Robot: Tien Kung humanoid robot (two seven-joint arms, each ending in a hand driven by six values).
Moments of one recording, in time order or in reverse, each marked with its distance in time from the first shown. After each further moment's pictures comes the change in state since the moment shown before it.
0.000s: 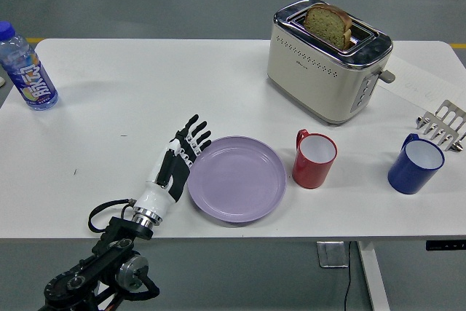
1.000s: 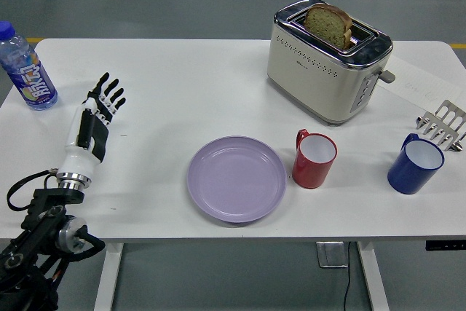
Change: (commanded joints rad) left arm 0.039 0.134 -0.443 -0.075 0.135 0.052 0.114; right arm -0.004 -0.012 0.011 0.000 0.016 -0.005 0.003
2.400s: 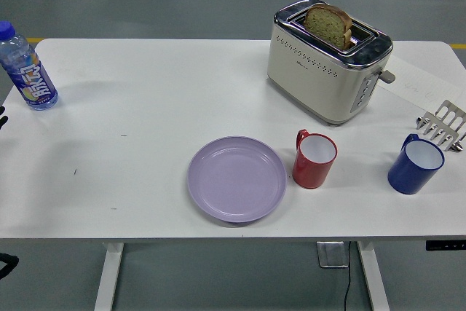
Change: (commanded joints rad) left arm 0.177 0.074 -0.357 -0.053 0.040 -0.047 0.057; right arm 0.009 -0.007 0.014 0.000 0.004 -0.005 0.000
